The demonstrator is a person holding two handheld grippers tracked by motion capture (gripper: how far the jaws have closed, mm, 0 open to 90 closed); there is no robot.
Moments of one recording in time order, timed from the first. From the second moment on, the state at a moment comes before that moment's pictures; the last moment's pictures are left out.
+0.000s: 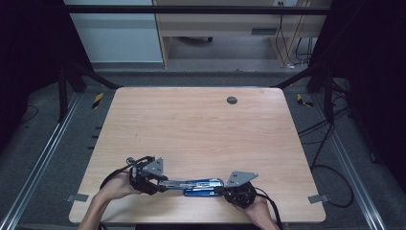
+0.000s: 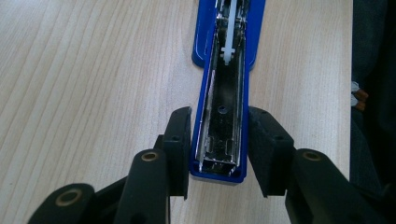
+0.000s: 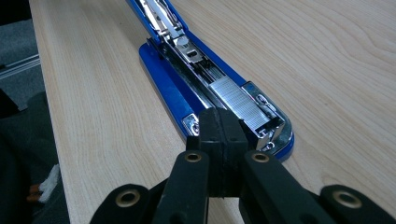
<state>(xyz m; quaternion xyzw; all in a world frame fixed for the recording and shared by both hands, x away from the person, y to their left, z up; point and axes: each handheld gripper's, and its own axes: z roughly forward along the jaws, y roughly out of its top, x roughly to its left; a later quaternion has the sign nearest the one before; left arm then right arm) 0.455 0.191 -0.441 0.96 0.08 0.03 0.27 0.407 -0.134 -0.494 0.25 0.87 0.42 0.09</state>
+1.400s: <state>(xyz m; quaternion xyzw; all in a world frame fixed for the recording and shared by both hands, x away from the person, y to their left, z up) 0.453 0.184 -0.419 0.95 0.08 0.03 0.30 0.407 -0.135 -0.494 0.25 0.87 0.42 0.09</state>
